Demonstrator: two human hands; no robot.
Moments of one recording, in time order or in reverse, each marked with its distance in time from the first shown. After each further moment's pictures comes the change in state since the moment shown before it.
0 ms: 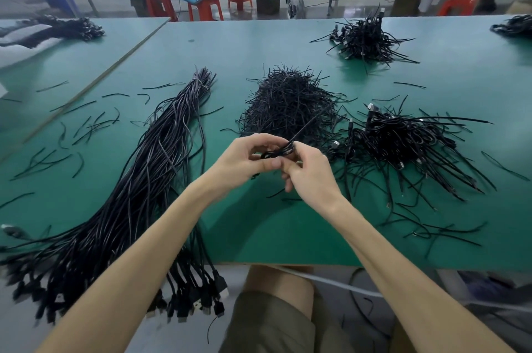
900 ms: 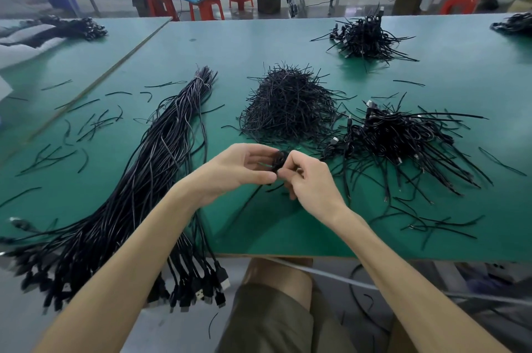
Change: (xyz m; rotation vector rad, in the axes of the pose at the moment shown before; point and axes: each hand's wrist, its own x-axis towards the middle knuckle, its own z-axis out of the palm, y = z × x) left_hand -0.025 0.013 -0.008 0.011 -0.143 -0.230; right_hand -0.019 0.017 0.000 -0.039 -0.053 -0.006
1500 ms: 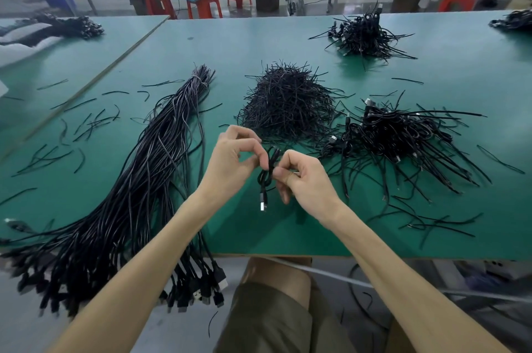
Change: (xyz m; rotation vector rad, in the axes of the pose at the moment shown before) left_hand 0.005 -0.008 0.016 0.372 0.538 0.248; right_hand -0.002 -0.005 0.002 0.211 -0.066 -0.033
